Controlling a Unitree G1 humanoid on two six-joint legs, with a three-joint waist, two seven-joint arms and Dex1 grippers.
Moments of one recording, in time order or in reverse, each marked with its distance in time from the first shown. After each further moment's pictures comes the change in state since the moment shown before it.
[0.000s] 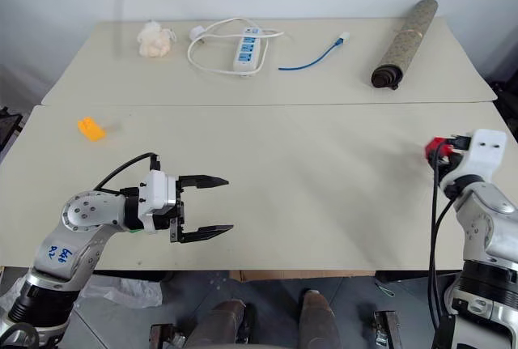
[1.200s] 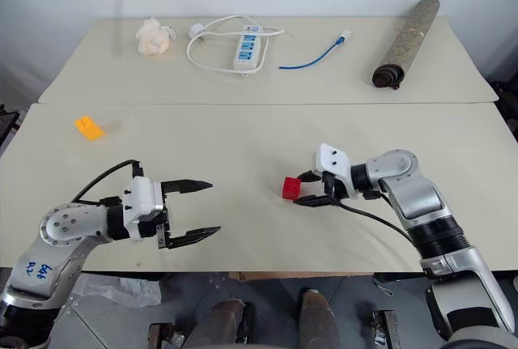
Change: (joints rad) left arm 0.141 0.058 0.140 -0.084 -0.042 0.062 0.047; right arm -0.247 -0.067 0.700 0.094 -0.210 -0.378 0.928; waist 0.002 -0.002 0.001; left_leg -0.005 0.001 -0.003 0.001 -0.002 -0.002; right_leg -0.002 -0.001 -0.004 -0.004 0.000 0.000
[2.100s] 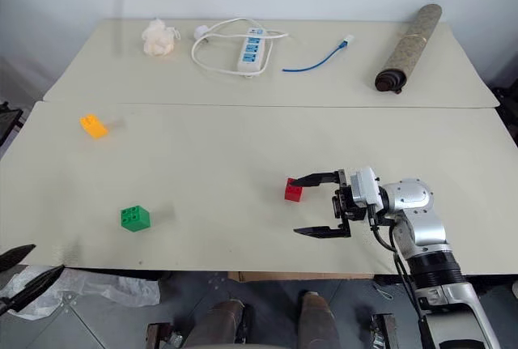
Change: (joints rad) left arm 0.555 -0.068 0.675 0.450 -0.096 -0.213 -0.158; right arm 0.202 0.063 -0.168 0.016 0.357 -0.432 0.253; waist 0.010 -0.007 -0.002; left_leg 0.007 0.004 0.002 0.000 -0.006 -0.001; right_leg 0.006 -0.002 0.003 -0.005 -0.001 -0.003
